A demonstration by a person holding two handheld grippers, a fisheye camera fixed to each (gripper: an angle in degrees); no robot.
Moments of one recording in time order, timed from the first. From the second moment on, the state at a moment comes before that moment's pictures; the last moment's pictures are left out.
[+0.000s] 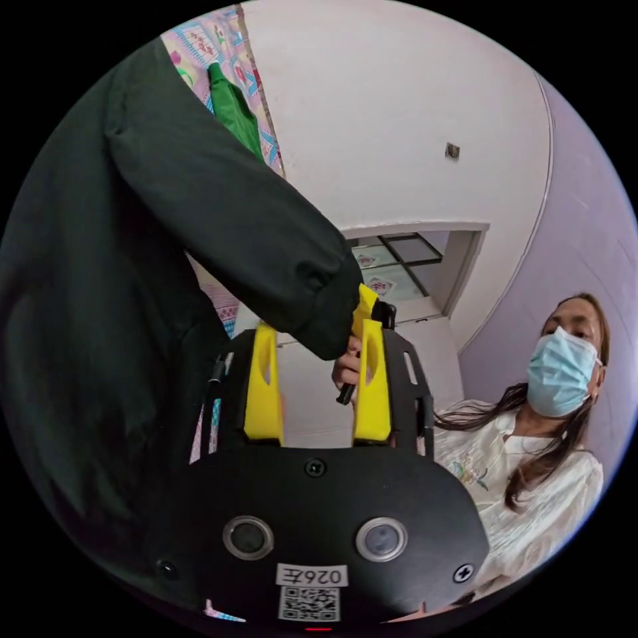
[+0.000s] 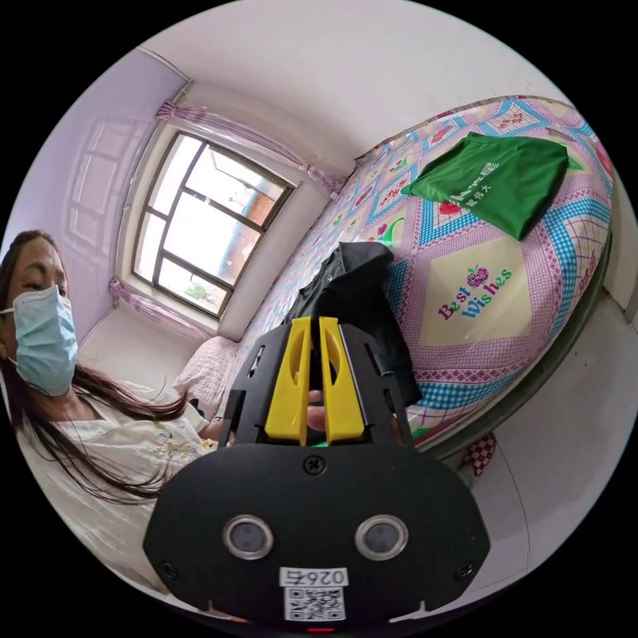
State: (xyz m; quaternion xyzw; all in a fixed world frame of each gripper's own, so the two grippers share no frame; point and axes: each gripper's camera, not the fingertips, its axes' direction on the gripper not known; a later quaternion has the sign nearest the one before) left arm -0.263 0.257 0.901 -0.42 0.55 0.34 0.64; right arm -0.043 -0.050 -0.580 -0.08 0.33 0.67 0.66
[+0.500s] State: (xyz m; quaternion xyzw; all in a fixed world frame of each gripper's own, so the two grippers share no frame) left arm -0.235 0.136 0.740 -0.35 0.52 0.53 0.57; right arm -0.023 -0.116 -0.527 -0.01 0.27 0.62 0.74
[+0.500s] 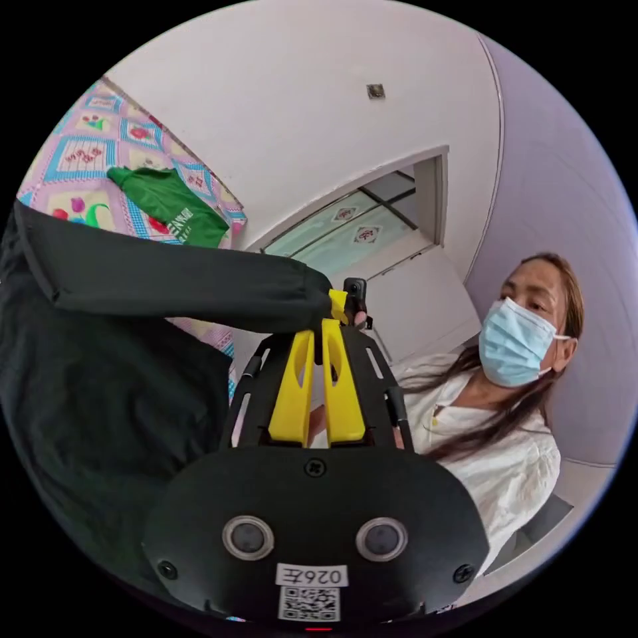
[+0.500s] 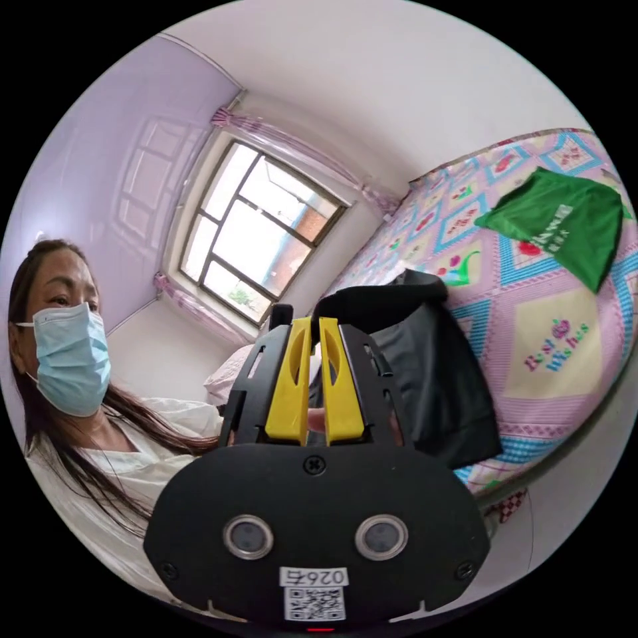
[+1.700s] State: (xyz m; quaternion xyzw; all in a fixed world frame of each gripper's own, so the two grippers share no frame) left arm -0.190 0.083 0.861 -0.26 0.21 0.47 0.82; right arm 0.005 0.214 -0.249 -0.46 0.41 0.43 0.66
